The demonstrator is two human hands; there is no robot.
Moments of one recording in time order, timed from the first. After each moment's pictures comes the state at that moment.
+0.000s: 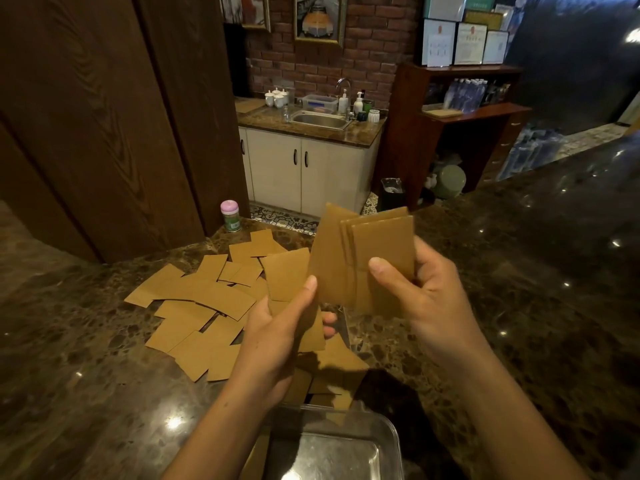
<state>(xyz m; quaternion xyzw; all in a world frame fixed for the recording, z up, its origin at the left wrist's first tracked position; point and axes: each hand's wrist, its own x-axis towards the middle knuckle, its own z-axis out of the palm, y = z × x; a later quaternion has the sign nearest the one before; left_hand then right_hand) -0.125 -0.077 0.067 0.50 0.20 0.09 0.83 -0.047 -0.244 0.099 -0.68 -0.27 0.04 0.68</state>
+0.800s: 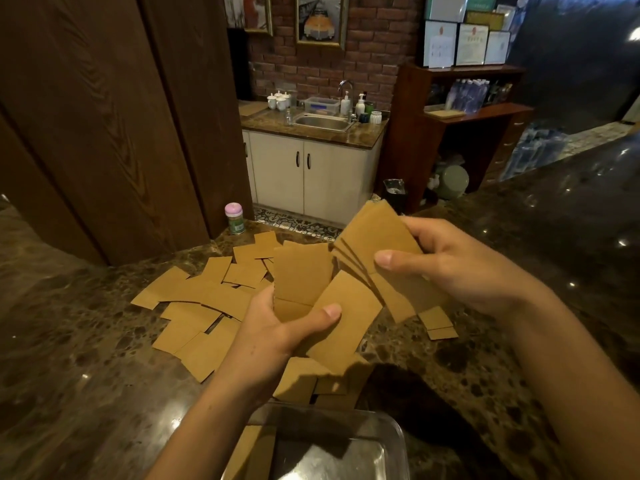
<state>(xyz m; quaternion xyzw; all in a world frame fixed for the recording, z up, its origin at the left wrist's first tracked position) -0.140 -0.060 0.081 0.62 0.09 0.07 0.78 -0.016 -0.261 0.158 -0.79 -0.35 0.21 0.47</state>
